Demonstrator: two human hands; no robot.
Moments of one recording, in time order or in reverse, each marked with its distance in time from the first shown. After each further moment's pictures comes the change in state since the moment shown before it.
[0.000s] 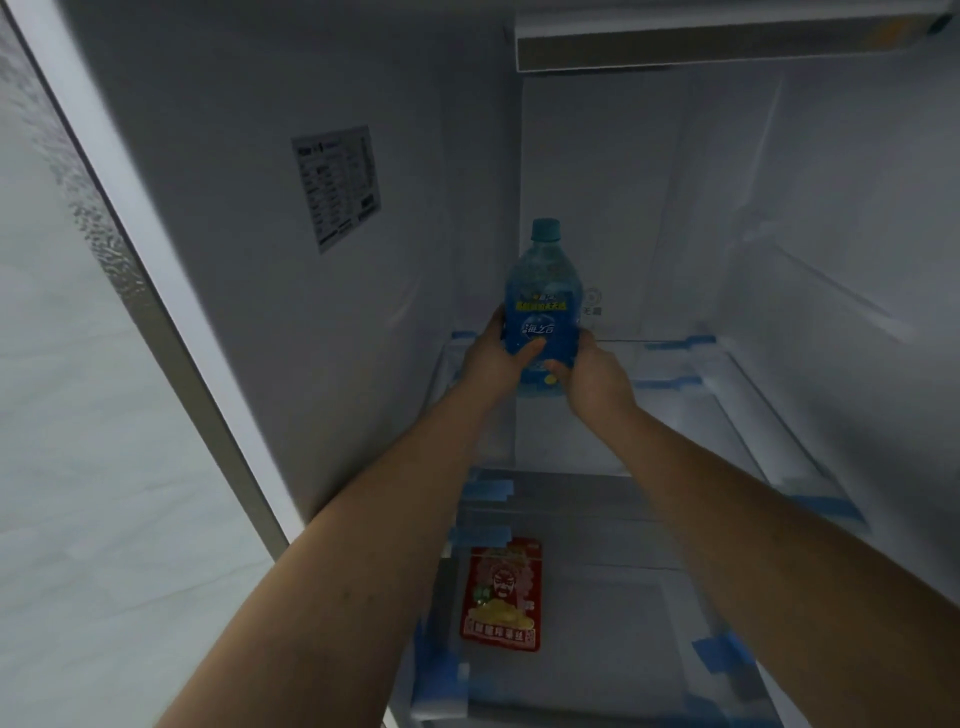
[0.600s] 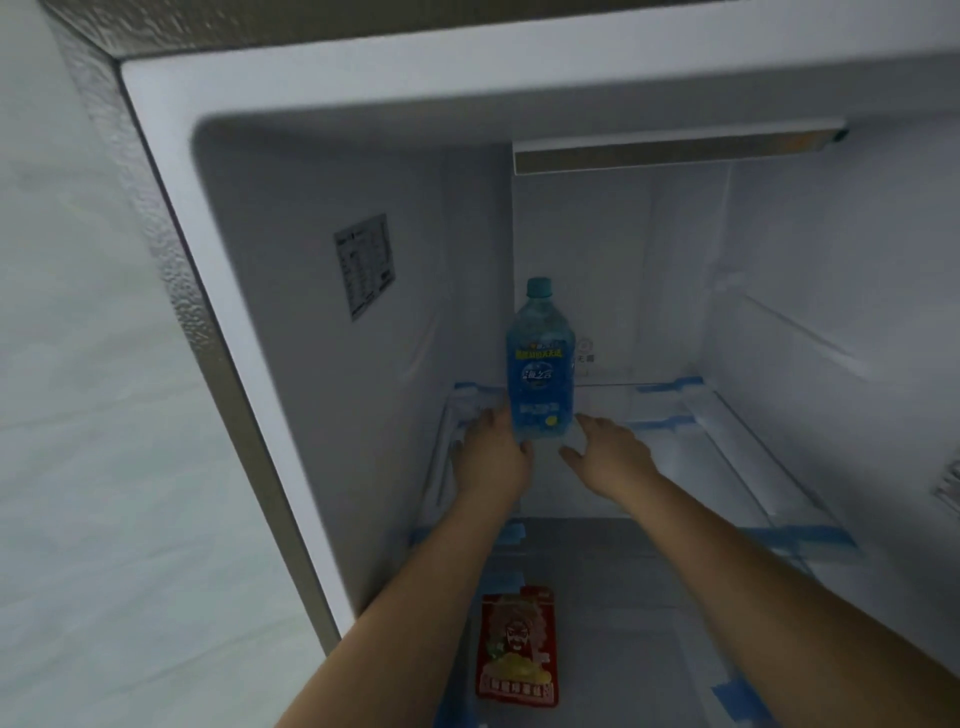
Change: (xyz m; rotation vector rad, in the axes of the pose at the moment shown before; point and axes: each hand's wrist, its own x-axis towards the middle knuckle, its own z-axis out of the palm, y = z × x) left_hand -0.055 -0.010 0.001 0.734 0.021 -0.045; right_hand -0.036 0.014 -0.011 -0.499 -0.177 0.068
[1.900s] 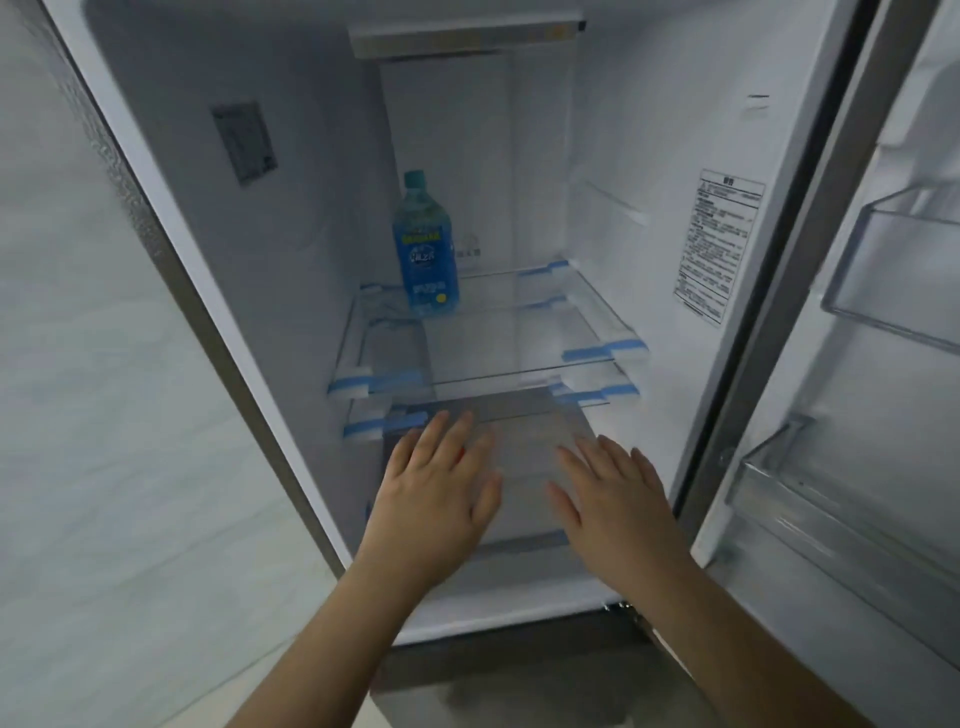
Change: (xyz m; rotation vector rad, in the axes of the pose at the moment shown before) left_hand -0.277 0.029 -0.034 0.339 -0.019 0.488; right_hand -0.332 0.042 -0.014 -0.233 0.062 0.021
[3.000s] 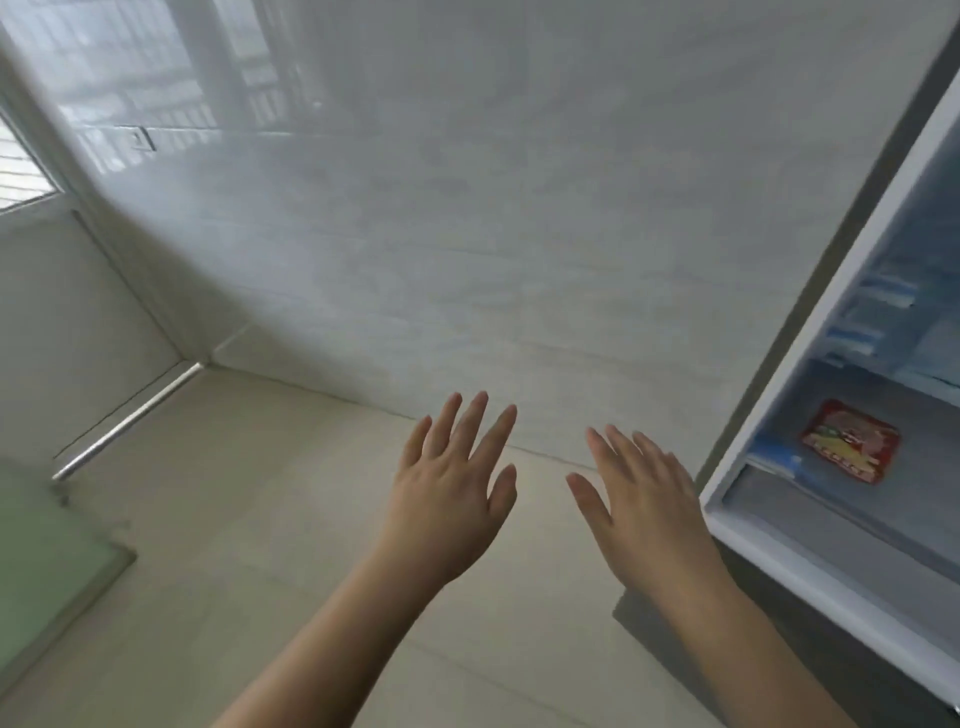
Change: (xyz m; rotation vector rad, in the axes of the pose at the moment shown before) left_hand -0.430 -0.025 -0.131 0.139 -0.100 -0.965; right_hand -0.221 -0.273 0.023 0.135 -0.276 -0.820
